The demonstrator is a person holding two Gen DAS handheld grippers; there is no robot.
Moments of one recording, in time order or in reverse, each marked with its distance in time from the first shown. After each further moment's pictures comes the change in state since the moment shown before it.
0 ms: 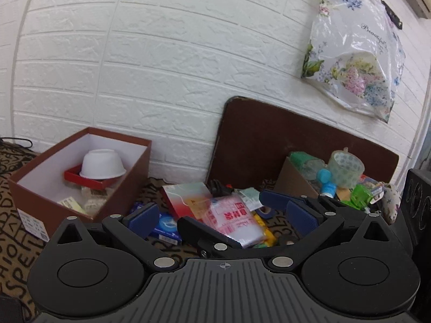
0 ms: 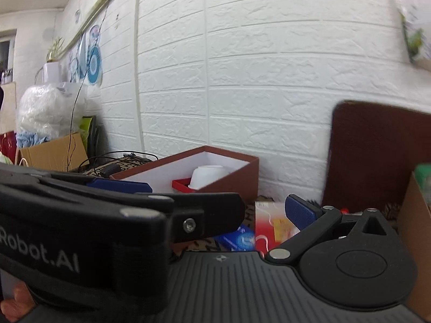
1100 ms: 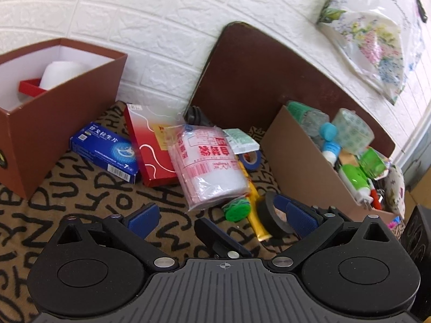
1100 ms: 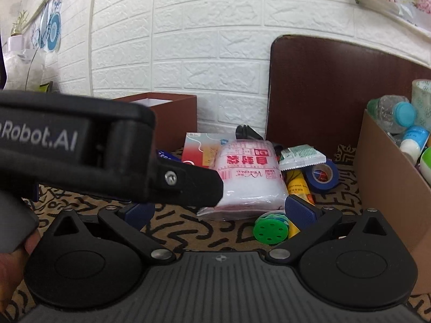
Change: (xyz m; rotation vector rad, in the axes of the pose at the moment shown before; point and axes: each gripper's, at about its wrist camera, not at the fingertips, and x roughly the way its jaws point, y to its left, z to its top) left arm 0.097 0.004 -0.053 -0.174 0.195 -0.094; right arm 0.038 -0.061 -0.070 -0.007 0.113 -0.176
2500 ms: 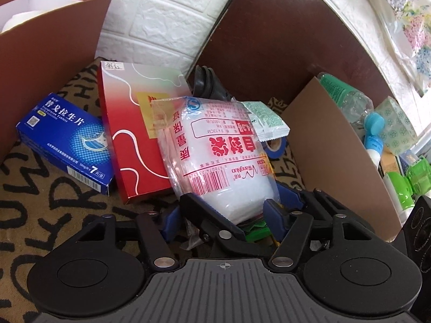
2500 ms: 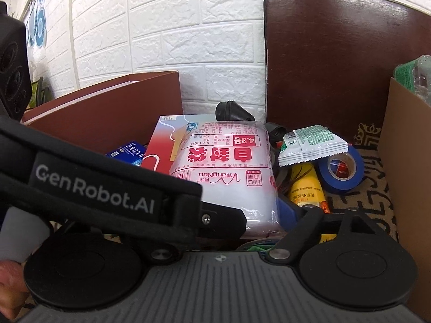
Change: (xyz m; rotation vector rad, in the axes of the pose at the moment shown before) left arm 0.098 0.025 0.025 -0.064 0.204 -0.028; right arm 0.071 -0.034 0.009 0.048 0.095 0.068
